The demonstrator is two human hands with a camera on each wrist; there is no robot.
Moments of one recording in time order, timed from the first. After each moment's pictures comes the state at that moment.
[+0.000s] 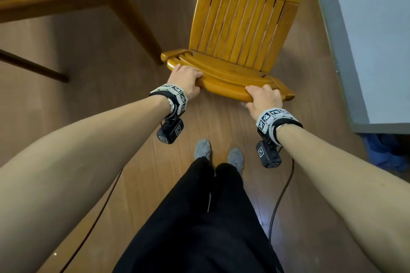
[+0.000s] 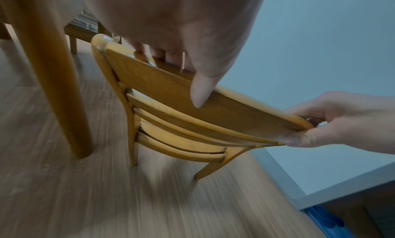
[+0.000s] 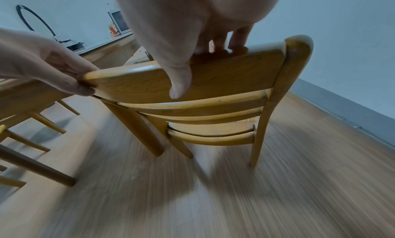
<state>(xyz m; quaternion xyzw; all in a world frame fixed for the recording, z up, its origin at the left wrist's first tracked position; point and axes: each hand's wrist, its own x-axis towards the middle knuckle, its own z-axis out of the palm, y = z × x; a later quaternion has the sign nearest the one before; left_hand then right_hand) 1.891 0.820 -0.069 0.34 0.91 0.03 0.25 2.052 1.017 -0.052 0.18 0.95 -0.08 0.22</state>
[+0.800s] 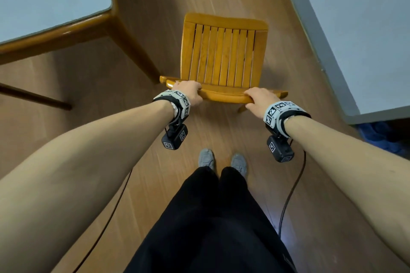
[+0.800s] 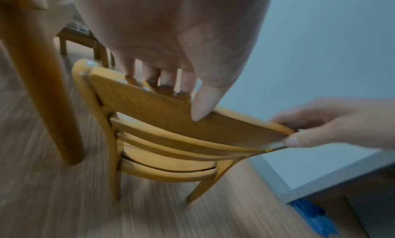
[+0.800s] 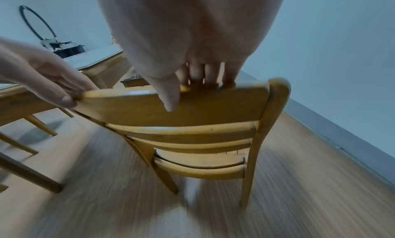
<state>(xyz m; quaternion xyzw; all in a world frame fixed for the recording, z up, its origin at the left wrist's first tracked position) 1.909 0.840 -0.002 0.30 0.89 0.01 0.33 2.061 1.030 -0.003 0.21 0.93 -0.17 0.27</state>
